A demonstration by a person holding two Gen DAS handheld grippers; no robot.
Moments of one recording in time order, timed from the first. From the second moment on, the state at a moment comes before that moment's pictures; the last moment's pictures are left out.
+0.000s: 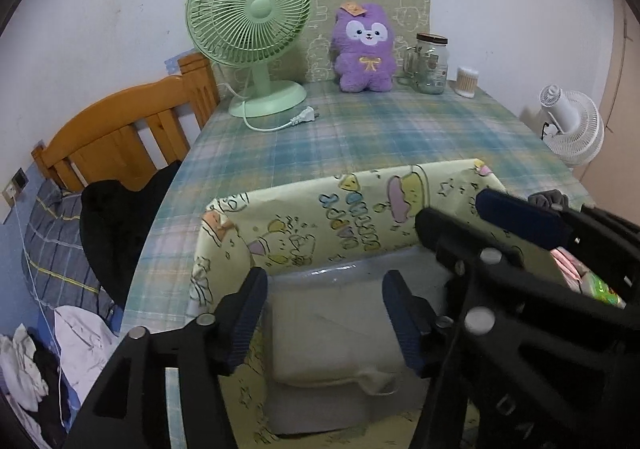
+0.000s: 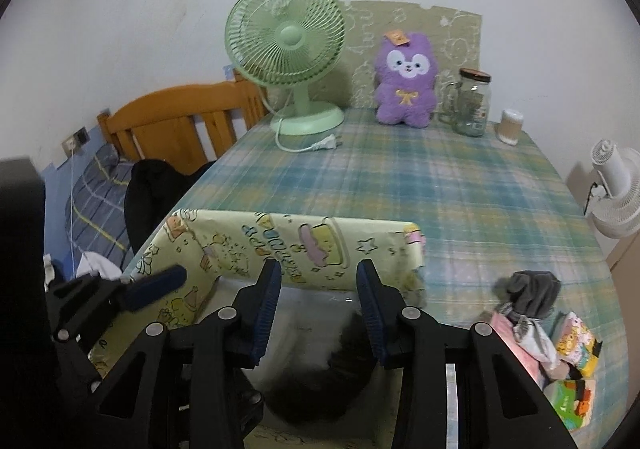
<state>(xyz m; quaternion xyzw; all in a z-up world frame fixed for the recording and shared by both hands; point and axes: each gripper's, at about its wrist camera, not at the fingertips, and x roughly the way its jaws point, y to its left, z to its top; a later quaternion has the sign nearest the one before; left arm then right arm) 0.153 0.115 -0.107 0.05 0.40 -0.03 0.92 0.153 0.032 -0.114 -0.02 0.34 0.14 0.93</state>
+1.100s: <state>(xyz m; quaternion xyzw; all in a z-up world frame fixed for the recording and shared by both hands) 0.114 0.071 -0.055 0.05 0.32 -0.05 0.94 0.116 -0.015 -0.066 -0.01 0.27 0.10 0.96</state>
